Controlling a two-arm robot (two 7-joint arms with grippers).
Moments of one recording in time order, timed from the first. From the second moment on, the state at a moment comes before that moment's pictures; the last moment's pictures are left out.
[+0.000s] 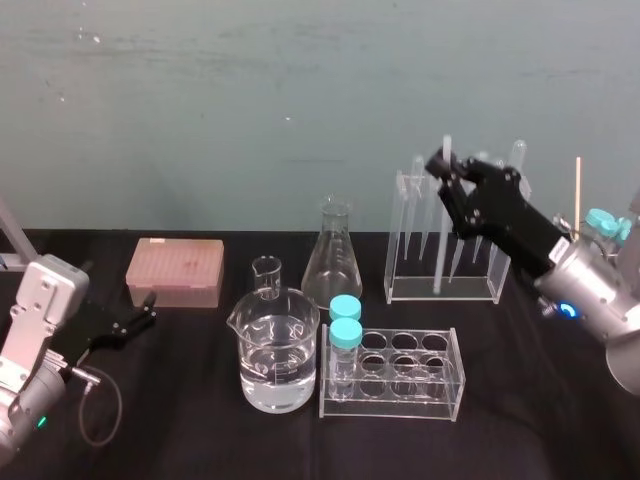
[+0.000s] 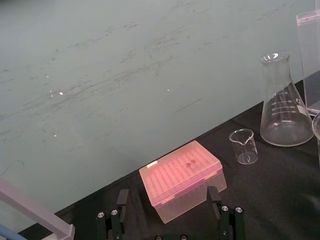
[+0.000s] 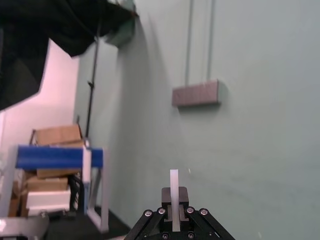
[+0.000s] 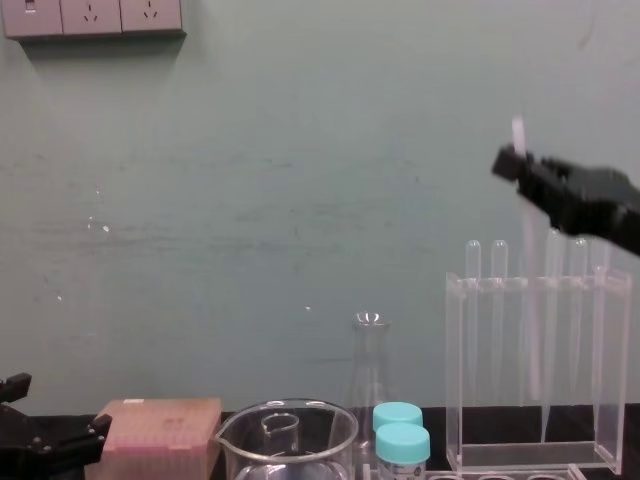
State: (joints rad) left arm -0.20 0.60 0.45 -1.41 -0.25 -0.12 0.03; right arm 0.48 0.37 -0.32 -1.14 0.66 -0.43 0.82
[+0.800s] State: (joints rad) left arm -0.20 0.60 0.45 -1.41 -0.25 -0.12 0.03; right arm 0.48 0.37 -0.32 -1.14 0.66 -0.42 0.81
